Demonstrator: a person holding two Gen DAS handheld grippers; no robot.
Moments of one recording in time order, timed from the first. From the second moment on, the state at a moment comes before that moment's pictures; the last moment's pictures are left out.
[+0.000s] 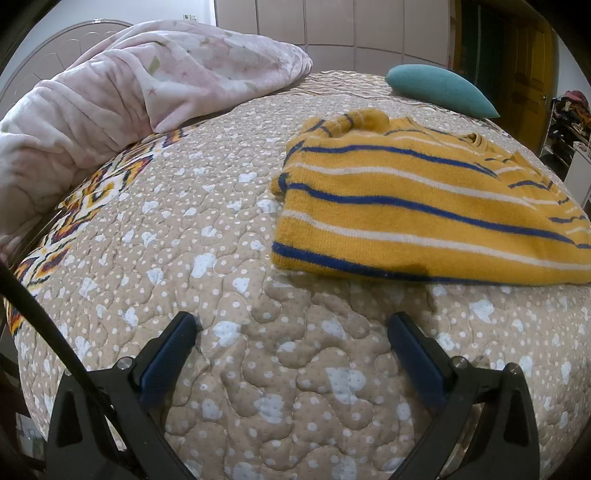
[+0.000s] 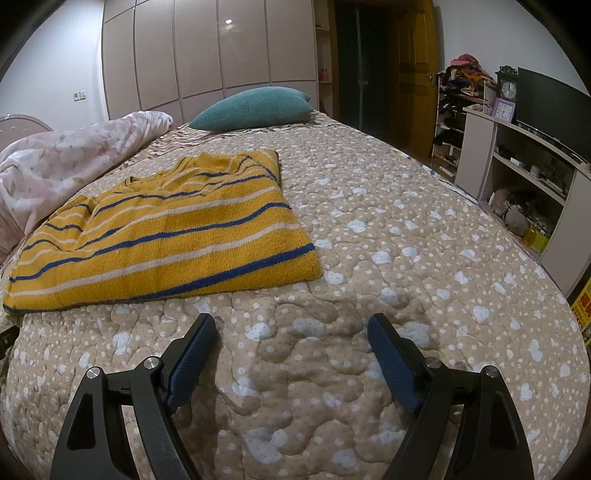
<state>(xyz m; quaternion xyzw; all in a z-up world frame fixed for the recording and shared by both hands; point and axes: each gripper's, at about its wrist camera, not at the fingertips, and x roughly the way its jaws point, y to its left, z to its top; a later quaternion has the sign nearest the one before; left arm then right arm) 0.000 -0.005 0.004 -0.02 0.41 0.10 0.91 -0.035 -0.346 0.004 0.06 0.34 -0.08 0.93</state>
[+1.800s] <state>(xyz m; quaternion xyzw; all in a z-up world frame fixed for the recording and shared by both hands) 0.024 0.047 0.031 -0.17 0.45 0.00 0.88 0.018 -0.373 0.056 0.19 0.35 0.00 0.92</state>
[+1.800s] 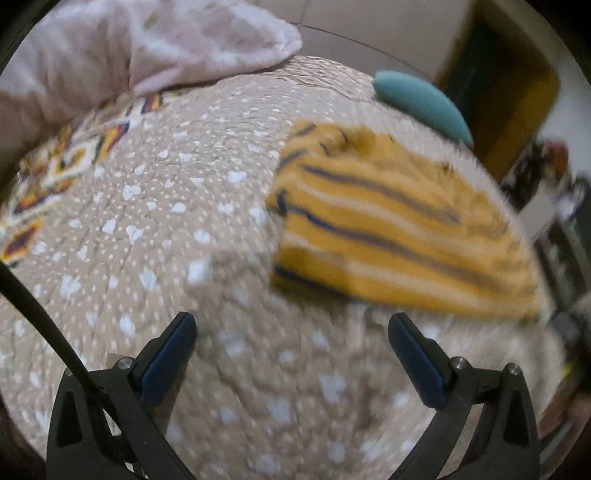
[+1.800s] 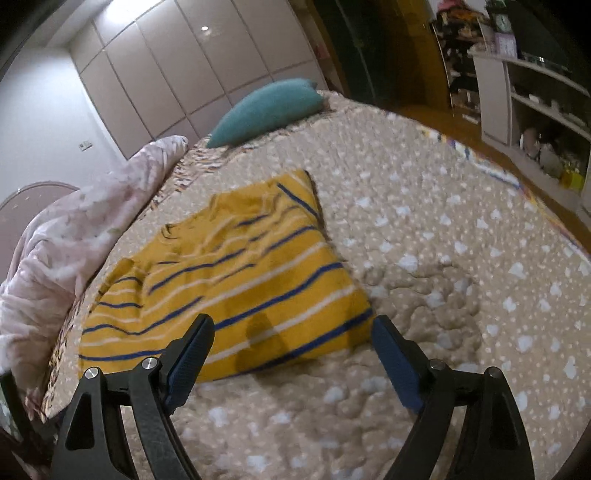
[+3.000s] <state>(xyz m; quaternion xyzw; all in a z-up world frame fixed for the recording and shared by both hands) 0.254 0.064 0.029 -0.22 0.55 -0.18 0.79 0.104 -0.017 0.018 -0.23 0.34 0.21 0.89</state>
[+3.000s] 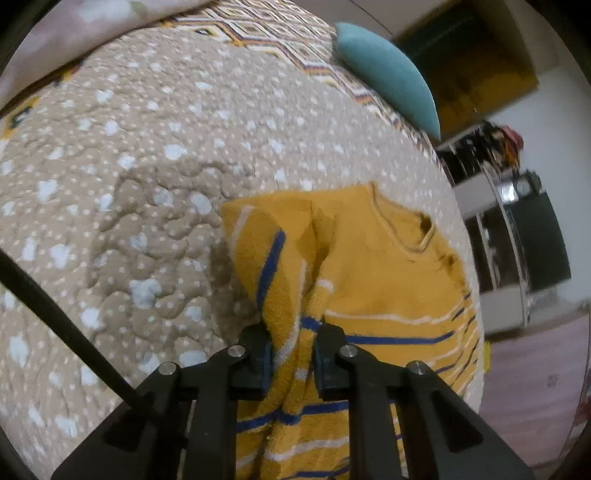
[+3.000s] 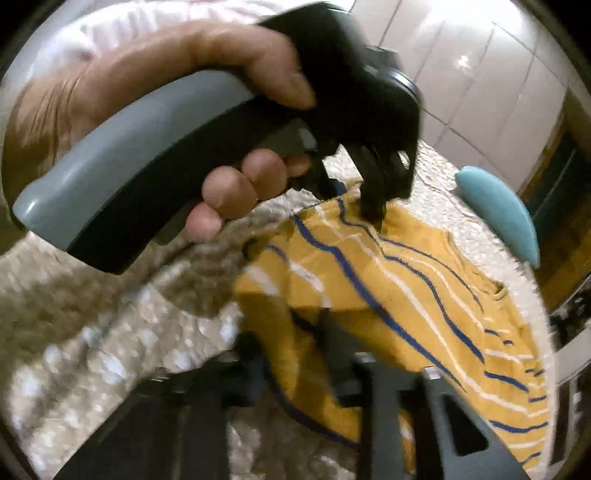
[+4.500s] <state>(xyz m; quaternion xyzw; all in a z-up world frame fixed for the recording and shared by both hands) 0.117 -0.184 0.082 0.01 0.49 -0.23 0.84 0.169 -0.406 0.027 0.30 0.43 0.13 0.84</state>
